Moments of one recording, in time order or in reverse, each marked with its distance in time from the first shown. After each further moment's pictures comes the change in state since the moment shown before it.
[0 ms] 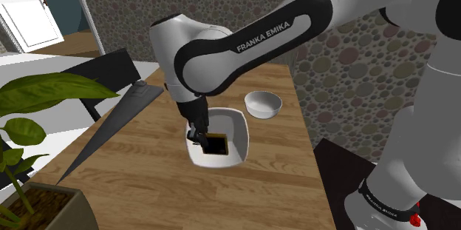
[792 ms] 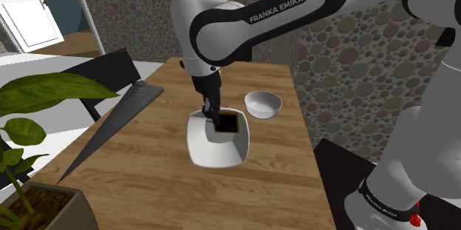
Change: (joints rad) arm -0.068 -0.101 -0.048 -0.017 0.019 -0.074 -0.125
